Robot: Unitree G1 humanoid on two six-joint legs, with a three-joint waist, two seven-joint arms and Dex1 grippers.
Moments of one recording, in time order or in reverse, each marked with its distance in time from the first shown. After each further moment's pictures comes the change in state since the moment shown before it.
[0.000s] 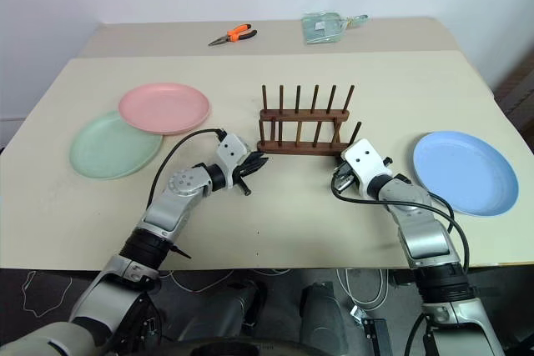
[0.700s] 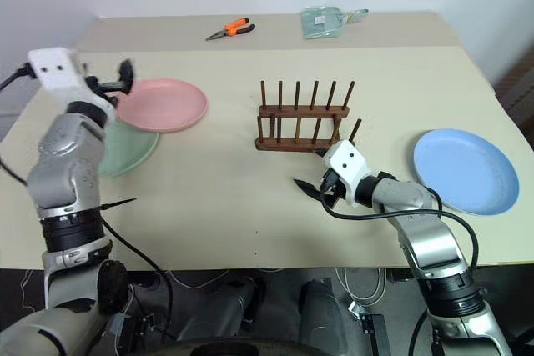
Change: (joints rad) left arm -0.104 0.095 0.699 -0.383 -0.175 0.477 0.630; right arm 0.019 -0.038 0.048 -0.275 0.184 0.112 0.239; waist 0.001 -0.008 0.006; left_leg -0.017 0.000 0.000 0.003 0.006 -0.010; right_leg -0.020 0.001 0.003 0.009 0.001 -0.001
